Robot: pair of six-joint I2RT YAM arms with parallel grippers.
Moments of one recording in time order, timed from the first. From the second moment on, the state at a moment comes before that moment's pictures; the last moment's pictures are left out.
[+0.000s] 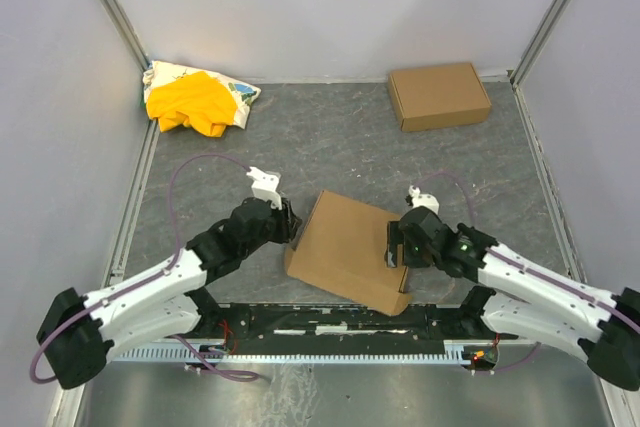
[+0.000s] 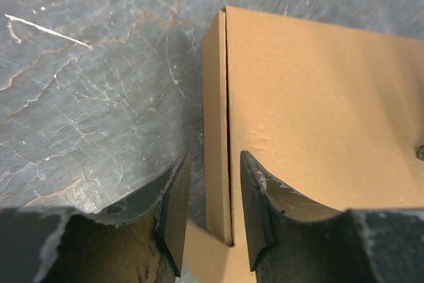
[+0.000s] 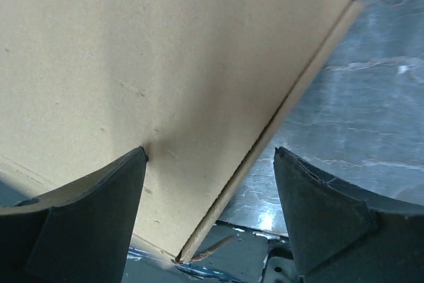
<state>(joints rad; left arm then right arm) -0.82 0.85 0.47 -0.10 -0.25 -0.49 0.87 0.87 0.57 -0.69 0.26 0.75</state>
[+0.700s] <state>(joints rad) -0.81 1.10 0.52 -0.12 -0.18 -0.43 0.81 1.20 0.69 -0.53 0.11 0.65</state>
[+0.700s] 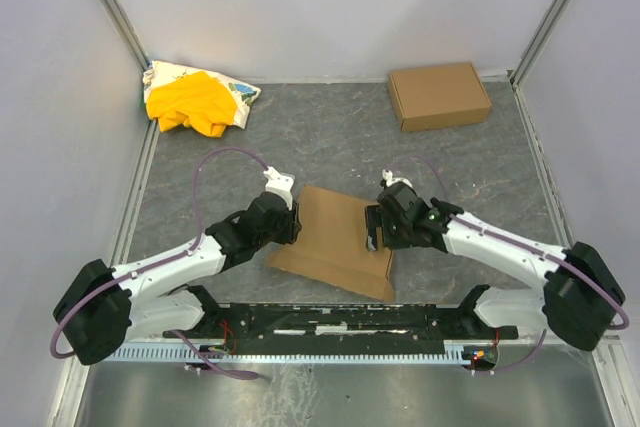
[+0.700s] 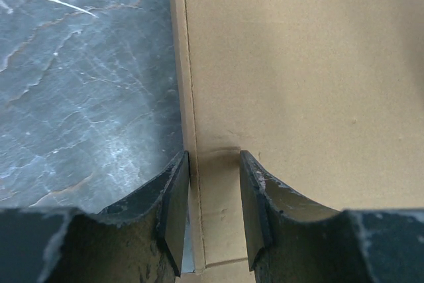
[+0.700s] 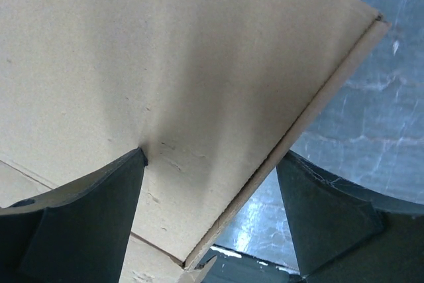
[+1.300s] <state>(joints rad) -0.78 1.44 0.83 0.07 -0.29 -0.37 0.46 1.69 1.19 -0.48 -0.07 0.42</state>
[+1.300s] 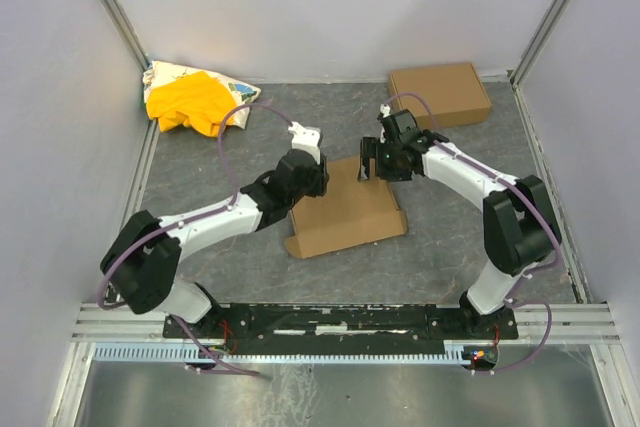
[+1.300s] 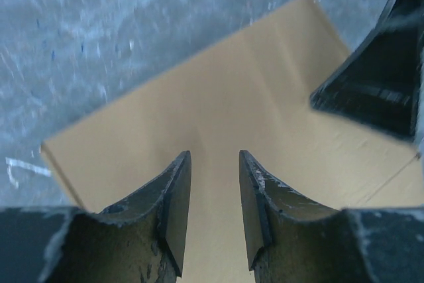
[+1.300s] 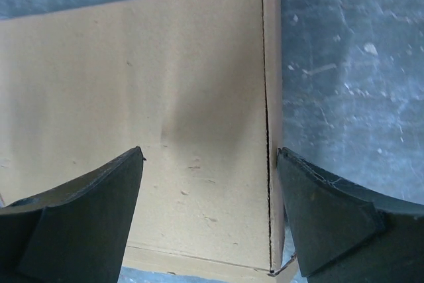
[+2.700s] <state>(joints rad) -0.67 1.24 0.49 0.16 -0.20 -0.70 0.36 1.58 0.97 -0.35 -0.24 0.40</state>
